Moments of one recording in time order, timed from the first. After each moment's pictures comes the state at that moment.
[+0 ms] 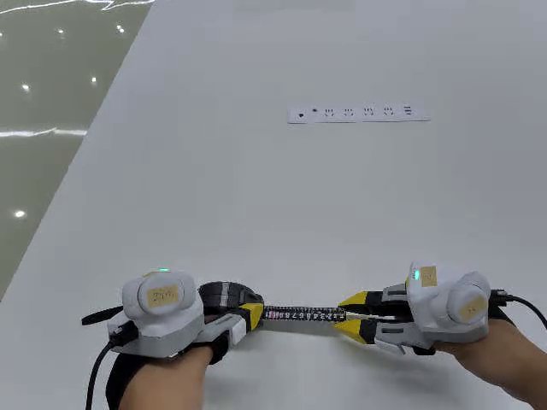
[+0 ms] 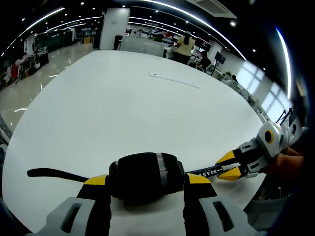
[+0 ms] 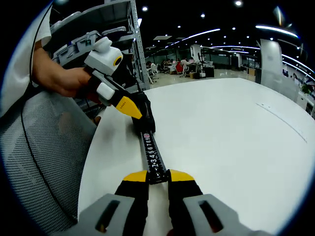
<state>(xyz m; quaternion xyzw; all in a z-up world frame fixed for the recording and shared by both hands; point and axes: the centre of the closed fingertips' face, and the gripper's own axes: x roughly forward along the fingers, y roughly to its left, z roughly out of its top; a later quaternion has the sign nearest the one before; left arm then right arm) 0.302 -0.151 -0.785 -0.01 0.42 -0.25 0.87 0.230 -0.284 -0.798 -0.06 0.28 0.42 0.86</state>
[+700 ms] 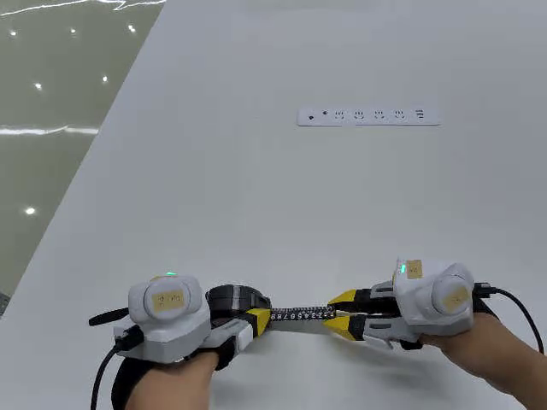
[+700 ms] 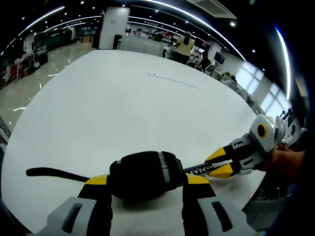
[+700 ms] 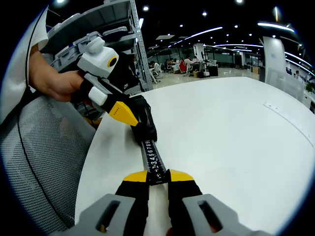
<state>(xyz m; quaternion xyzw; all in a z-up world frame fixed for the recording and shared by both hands) 0.299 -0.153 -0.784 -0.01 0.43 -0.26 0.87 0.247 -0.271 -0.800 -0.05 0.28 0.44 0.85</state>
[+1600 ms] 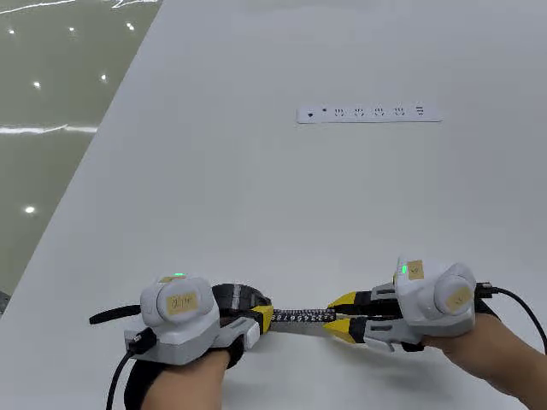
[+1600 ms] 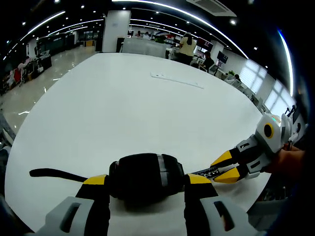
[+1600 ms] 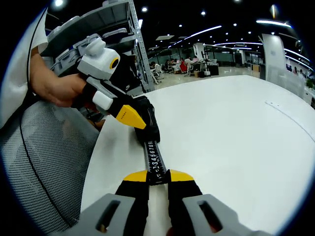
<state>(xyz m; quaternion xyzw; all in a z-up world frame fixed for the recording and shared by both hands) 0.300 -0.155 -0.786 0.01 0.41 -0.24 0.88 0.238 -0.265 -0.799 -0.03 0.29 0.44 0.85</state>
